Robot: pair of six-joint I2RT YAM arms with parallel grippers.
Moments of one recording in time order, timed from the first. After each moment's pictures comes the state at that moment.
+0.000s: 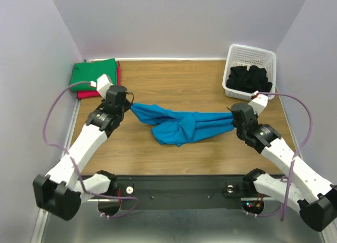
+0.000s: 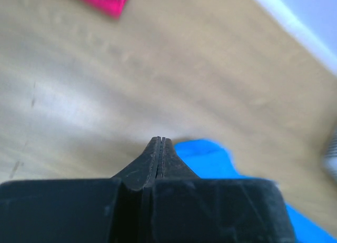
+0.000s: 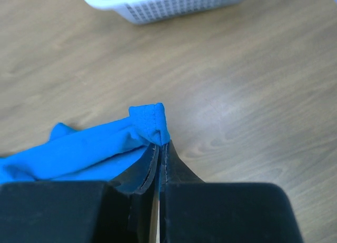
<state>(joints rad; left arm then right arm) -0.40 1.09 0.95 -0.47 -0.47 -0.80 0.53 0.90 0.79 -0.62 0.76 0.72</state>
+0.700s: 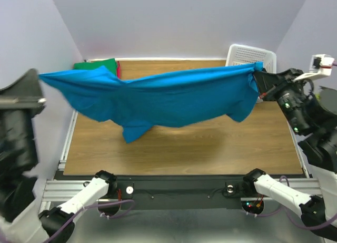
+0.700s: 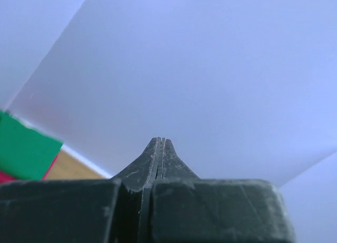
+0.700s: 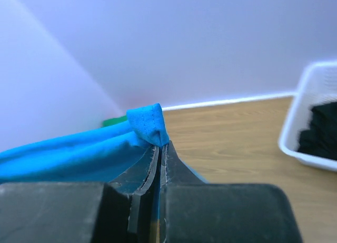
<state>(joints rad) -0.40 0.82 1.87 -0.68 -0.62 -0.62 0.53 0.86 1.58 -0.61 0.34 0.44</state>
